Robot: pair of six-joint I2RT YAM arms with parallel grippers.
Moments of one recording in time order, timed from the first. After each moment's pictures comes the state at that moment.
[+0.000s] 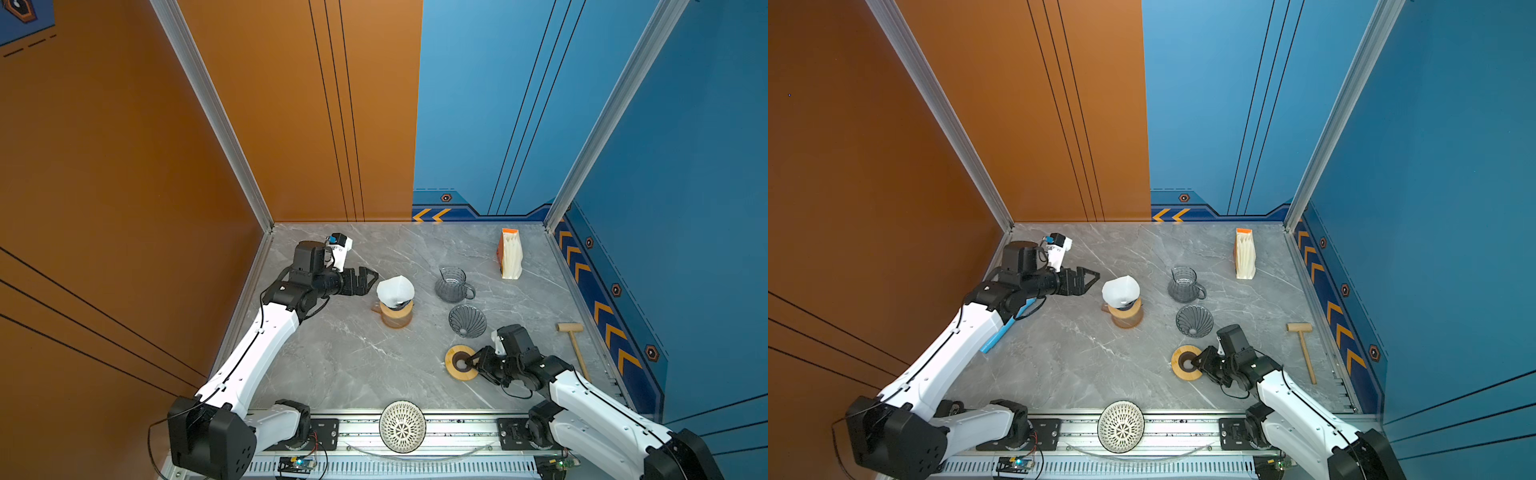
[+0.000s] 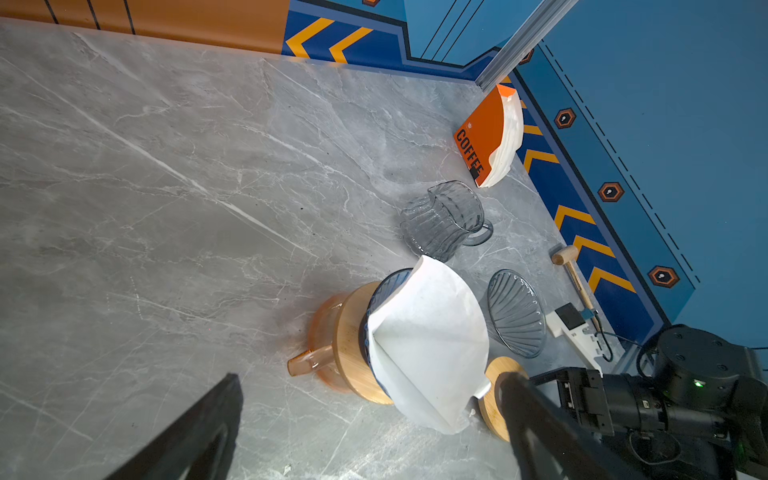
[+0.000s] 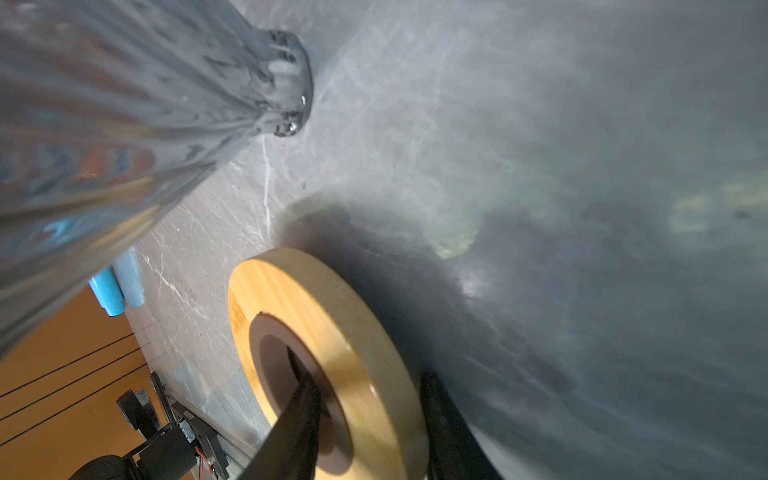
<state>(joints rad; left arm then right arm) -0.24 1.20 1.07 -0.50 0.44 -0.26 0.45 0.89 0.27 -0.39 -0.34 0.98</state>
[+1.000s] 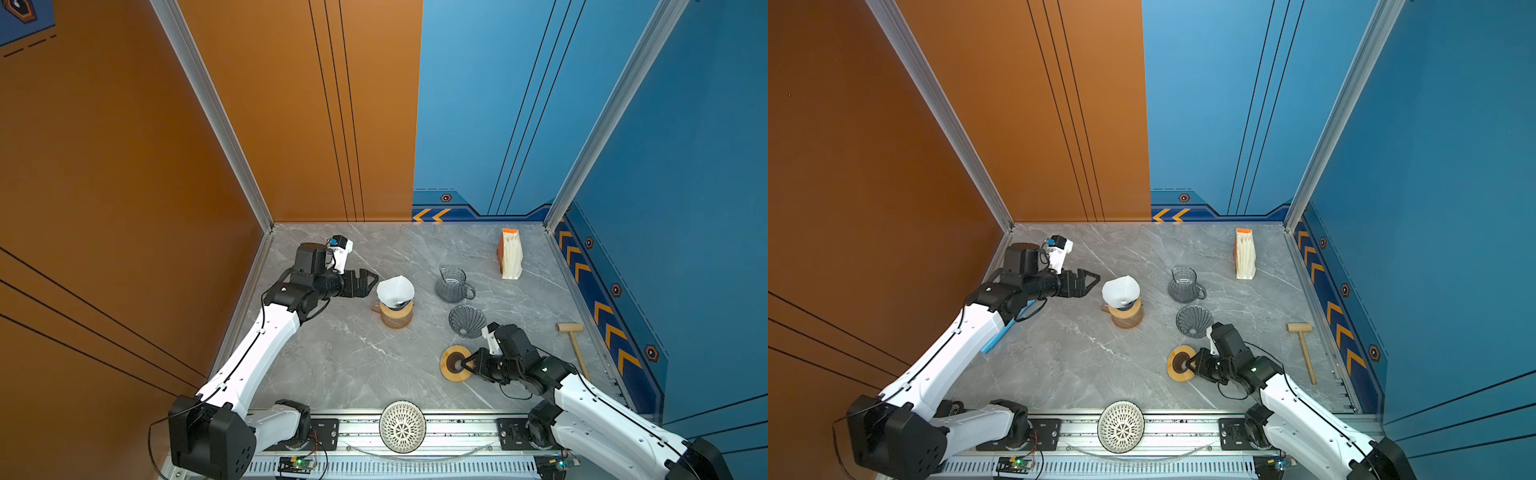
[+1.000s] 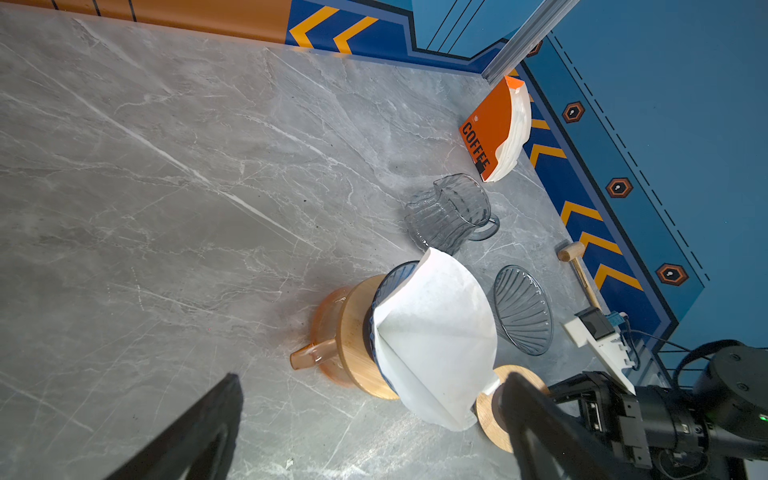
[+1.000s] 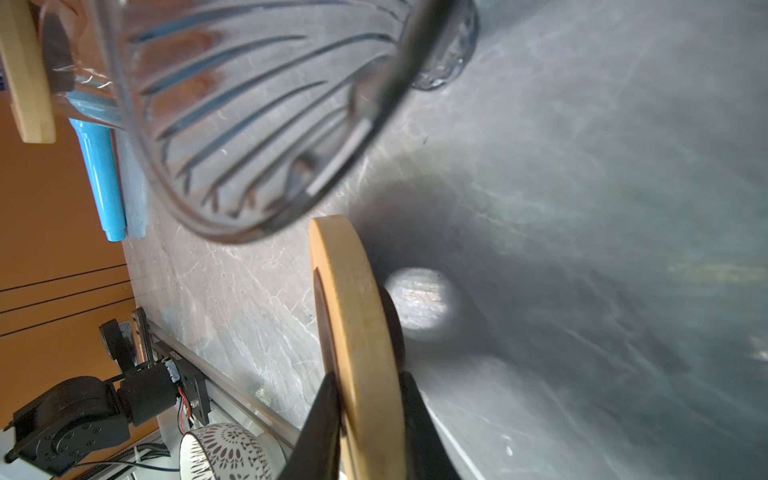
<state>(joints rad) -0.25 1.20 1.05 -0.50 0.43 -0.26 0.56 0.80 0.33 -0.45 -0.32 0.89</state>
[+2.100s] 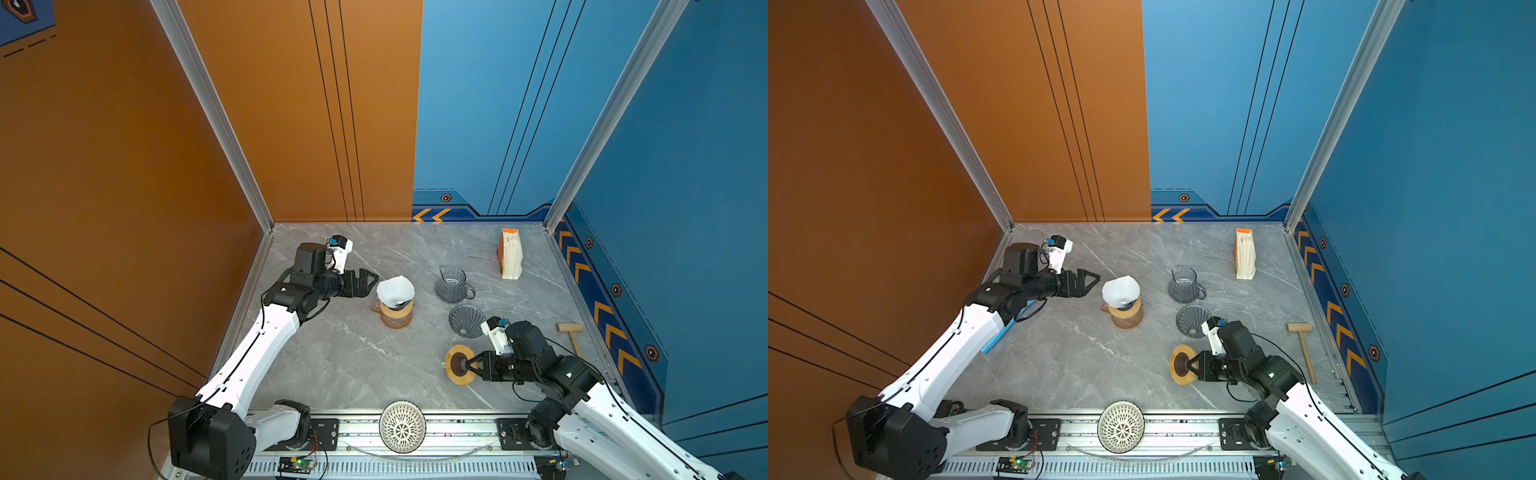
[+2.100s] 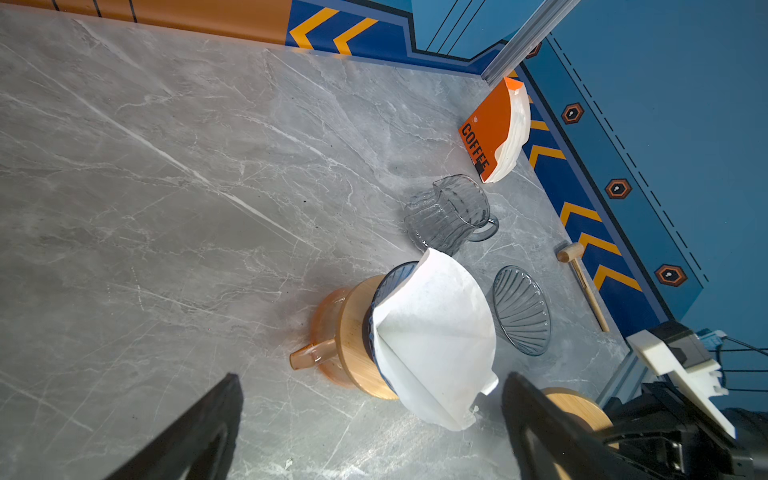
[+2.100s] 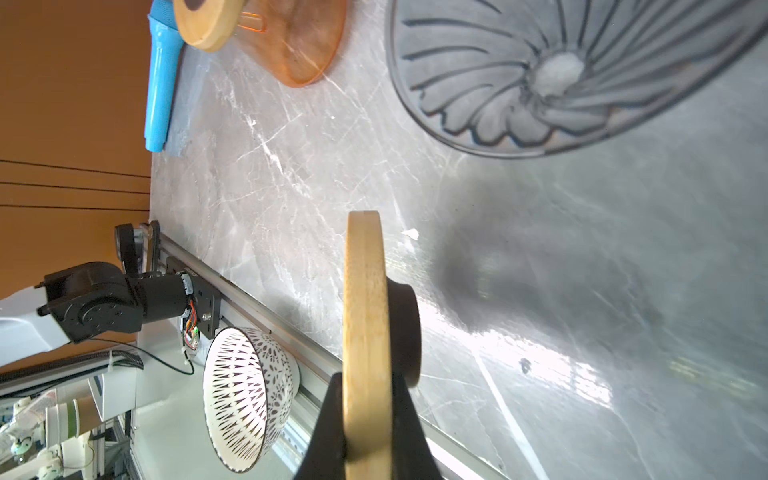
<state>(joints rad) -0.25 1.20 1.05 -0.50 0.43 -0.26 0.60 0.66 0.54 -0.73 -0.36 0.64</state>
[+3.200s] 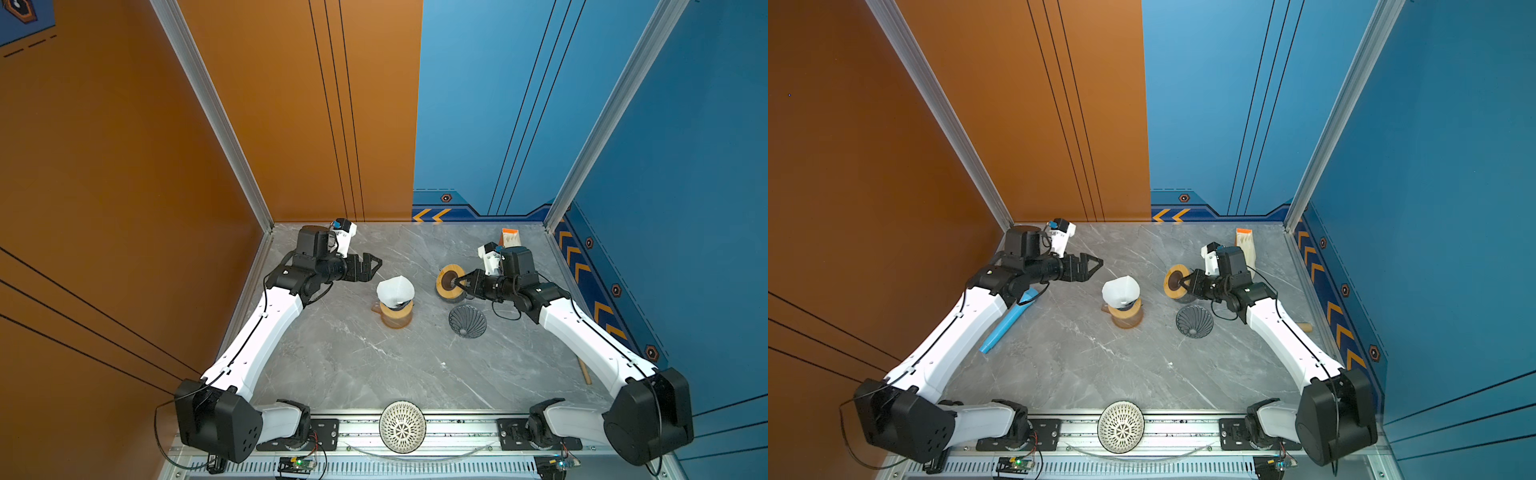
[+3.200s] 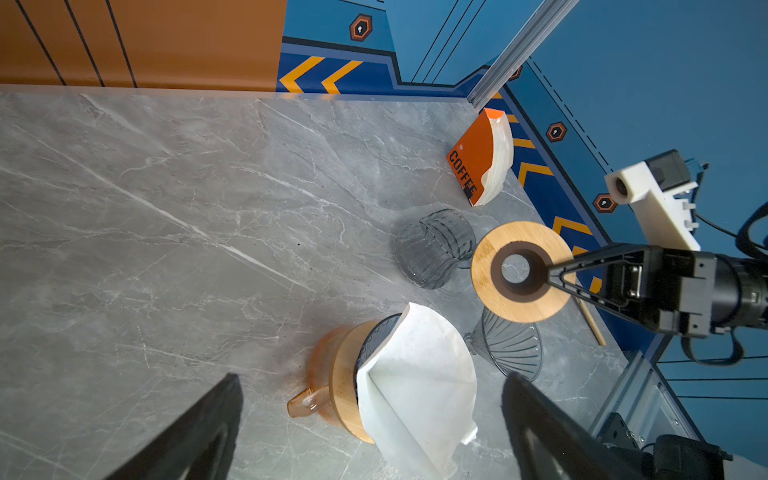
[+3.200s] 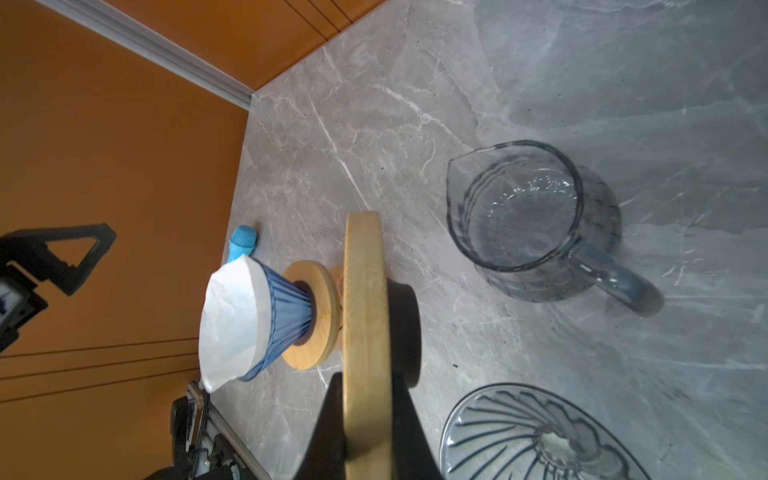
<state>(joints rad) -0.26 1.31 1.23 -0.54 0.43 -0.23 0.27 1.33 1.00 -0.37 -0.43 0.60</state>
